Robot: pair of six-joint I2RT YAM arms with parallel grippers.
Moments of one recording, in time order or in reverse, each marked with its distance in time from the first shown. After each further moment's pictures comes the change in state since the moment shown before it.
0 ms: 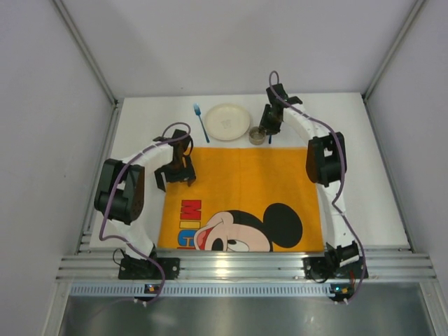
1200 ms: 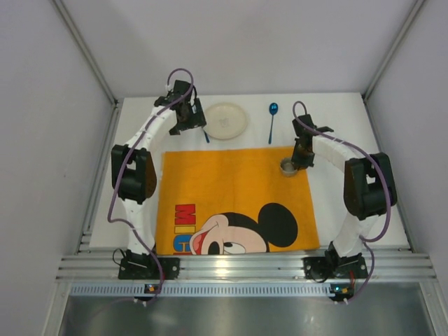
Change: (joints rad) left arm 0.025 0.233 0.665 0.052 0.064 0.077; right arm -0.067 -0.636 -0.901 0.074 0.208 -0.082
